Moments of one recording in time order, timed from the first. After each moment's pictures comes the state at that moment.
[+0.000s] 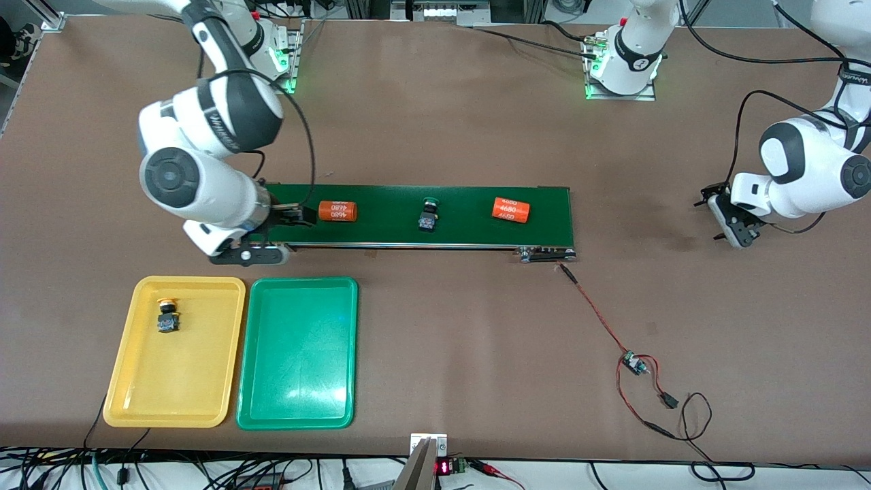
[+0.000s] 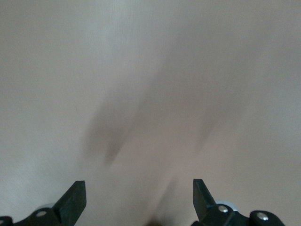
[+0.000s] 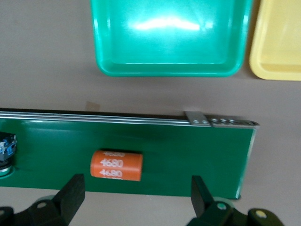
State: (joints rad) left arm 0.58 0.34 -0.21 -2.26 -0.02 2.37 1.38; right arm 0.19 0.39 0.24 -1.62 0.00 1.84 0.38
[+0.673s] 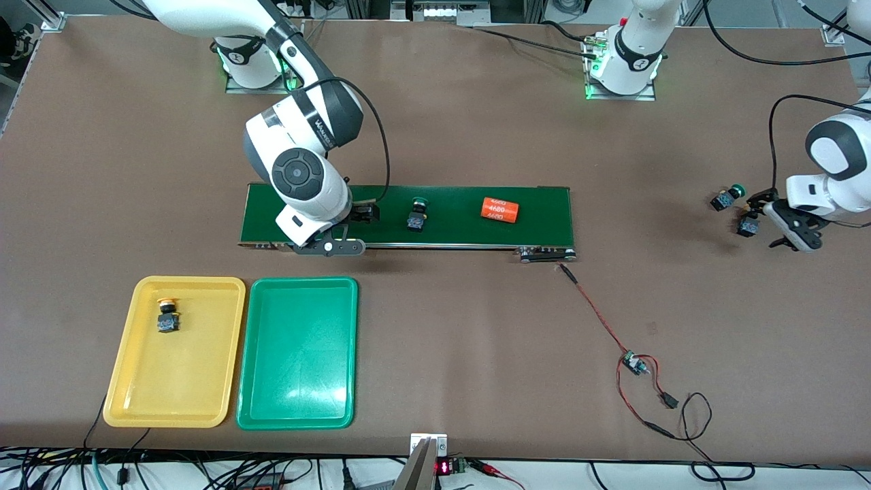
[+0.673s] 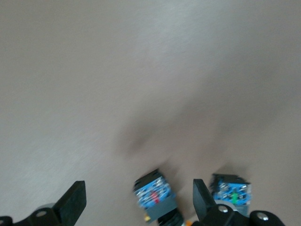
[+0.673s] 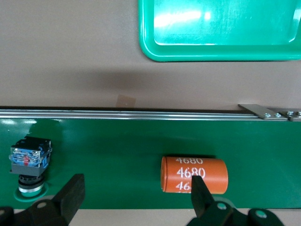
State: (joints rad) left arm 0.69 0.36 -0.19 -2.15 -0.02 2.48 1.38; right arm 0.34 0.49 0.23 -1.62 -0.05 1.92 0.57
